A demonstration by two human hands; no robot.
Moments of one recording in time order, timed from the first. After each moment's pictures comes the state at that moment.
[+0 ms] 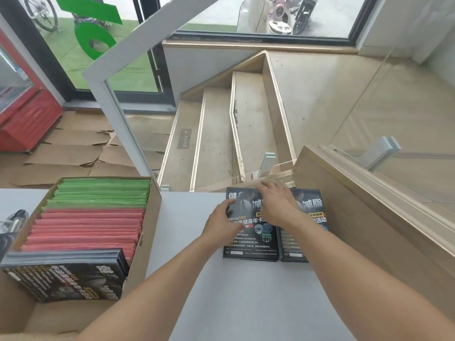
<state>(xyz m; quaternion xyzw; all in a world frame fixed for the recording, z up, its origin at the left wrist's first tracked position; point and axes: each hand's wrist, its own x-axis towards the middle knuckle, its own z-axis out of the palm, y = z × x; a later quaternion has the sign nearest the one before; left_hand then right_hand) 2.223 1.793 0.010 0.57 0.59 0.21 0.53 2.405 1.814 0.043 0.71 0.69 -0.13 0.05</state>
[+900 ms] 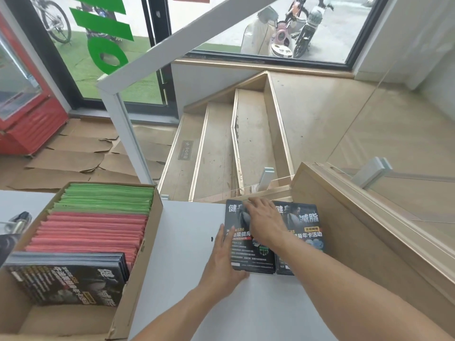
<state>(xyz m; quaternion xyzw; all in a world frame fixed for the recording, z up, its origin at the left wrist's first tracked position) 2.218 1.723 -0.012 0.69 0.56 0.19 0.42 2.387 1.805 0.019 0.64 0.76 -0.08 -0.01</state>
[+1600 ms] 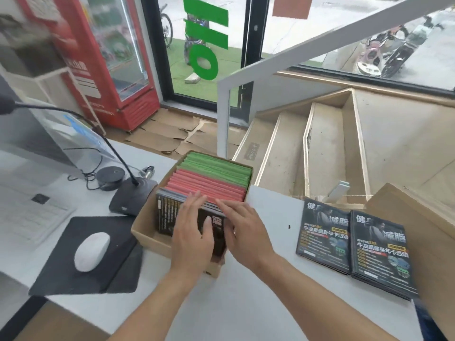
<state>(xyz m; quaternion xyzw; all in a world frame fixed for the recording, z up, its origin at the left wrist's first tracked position) 2.005 1.639 0.079 0.56 0.68 0.46 0.13 2.142 1.692 0.068 0.43 0.84 -0.15 -0.31</state>
